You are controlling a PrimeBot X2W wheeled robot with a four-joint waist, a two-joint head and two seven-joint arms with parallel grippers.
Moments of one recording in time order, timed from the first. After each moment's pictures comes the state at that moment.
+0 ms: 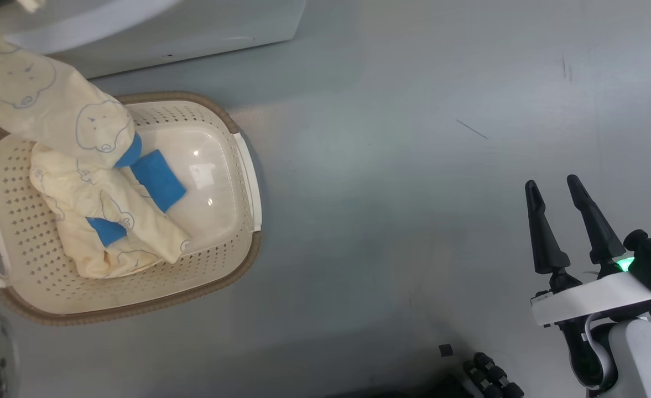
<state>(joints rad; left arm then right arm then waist) -1.19 0.20 0.01 0.45 -0.24 0.01 0.19 -0.09 -0.16 0.10 0.02 0.38 0.11 -0.22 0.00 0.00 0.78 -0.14</state>
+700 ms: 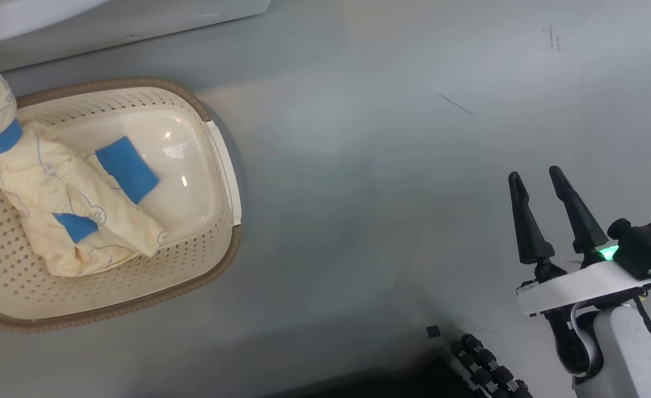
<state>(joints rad) -1.35 0.24 -0.05 0.49 -0.10 -0.03 -0.18 -0.14 -0.15 0.15 0.07 0.40 0.12 -0.23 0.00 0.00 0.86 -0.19</state>
